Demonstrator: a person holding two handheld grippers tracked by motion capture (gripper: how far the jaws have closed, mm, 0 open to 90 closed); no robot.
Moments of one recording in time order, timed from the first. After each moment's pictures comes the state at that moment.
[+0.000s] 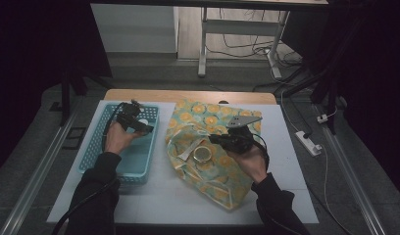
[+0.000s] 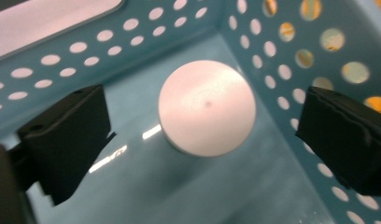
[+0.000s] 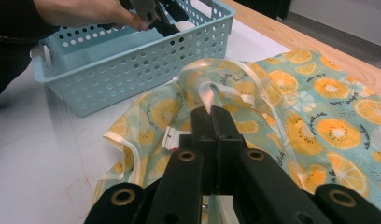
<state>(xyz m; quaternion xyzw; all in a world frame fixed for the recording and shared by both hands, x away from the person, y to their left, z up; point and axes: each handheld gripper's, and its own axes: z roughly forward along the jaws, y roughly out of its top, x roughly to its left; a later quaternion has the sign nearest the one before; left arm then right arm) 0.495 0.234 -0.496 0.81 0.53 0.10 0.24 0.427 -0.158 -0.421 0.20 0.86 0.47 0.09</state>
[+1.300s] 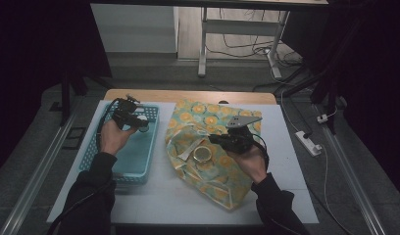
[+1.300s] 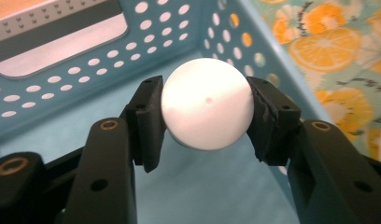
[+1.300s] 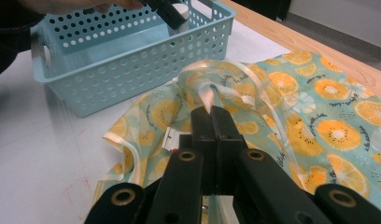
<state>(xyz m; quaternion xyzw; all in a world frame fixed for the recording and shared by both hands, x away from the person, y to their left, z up) 0.473 0.235 -0.456 0.80 0.53 0.11 0.27 0.427 -0.158 -0.421 0.20 0.86 0.47 0.09</state>
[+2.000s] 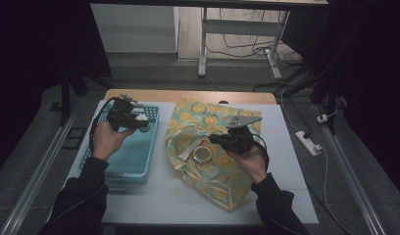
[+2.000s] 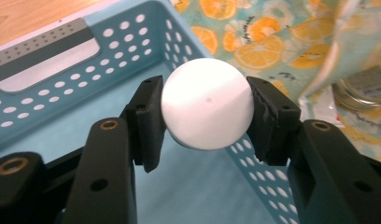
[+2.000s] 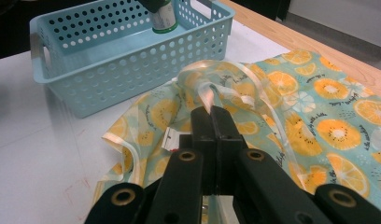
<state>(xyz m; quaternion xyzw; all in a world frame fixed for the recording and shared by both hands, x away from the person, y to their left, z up) 0.442 0.230 -0.425 0.81 0.48 0.11 0.30 0.427 -0.158 -0.422 0.20 0.85 0.47 0.09</state>
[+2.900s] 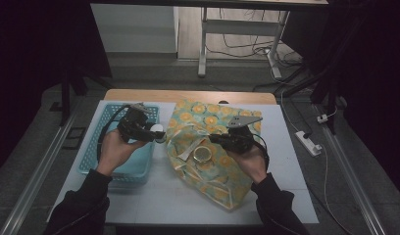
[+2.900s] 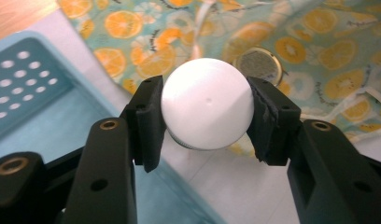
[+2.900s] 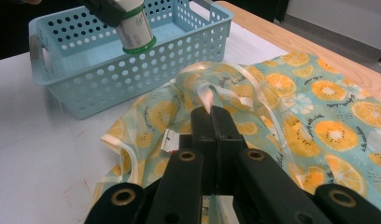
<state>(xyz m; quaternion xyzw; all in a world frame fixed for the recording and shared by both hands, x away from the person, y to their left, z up) 0.400 0.176 -0.404 0.85 0.39 0.08 0.34 0.426 -0.158 -0.420 0.21 0.85 0.47 0.09</state>
